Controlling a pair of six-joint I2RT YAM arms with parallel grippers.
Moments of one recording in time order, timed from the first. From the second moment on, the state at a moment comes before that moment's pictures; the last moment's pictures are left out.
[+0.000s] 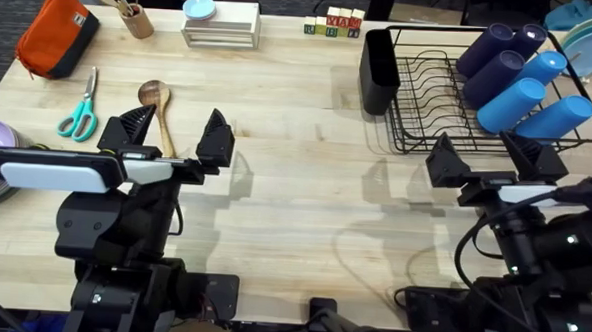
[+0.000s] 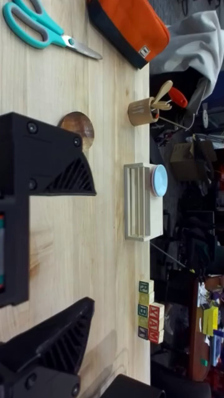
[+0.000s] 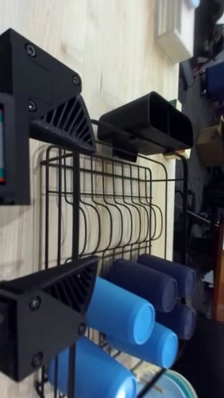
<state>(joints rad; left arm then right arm) 0.00 0.00 0.01 -0.02 0.00 -0.02 -0.01 0.00 0.01 -0.10 -0.04 -0.01</state>
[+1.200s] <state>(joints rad) 0.00 0.60 0.77 -0.56 0.00 -0.02 -0.01 0.46 0.72 -0.58 -0.03 -0.01</state>
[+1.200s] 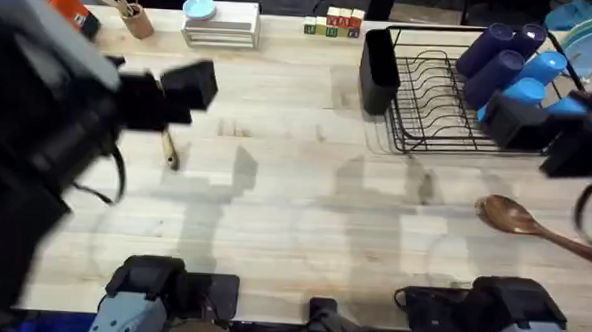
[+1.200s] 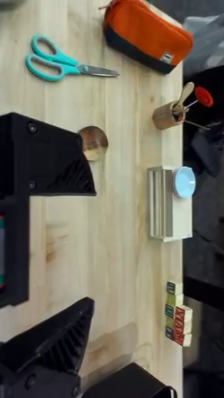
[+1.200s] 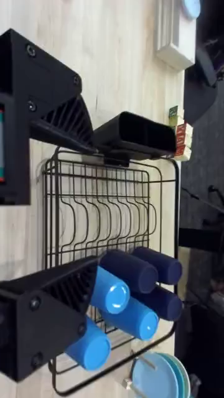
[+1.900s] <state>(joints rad) 0.00 1.18 1.42 -1.12 0.00 -0.02 -0.01 1.01 1.32 -1.02 -0.06 0.00</state>
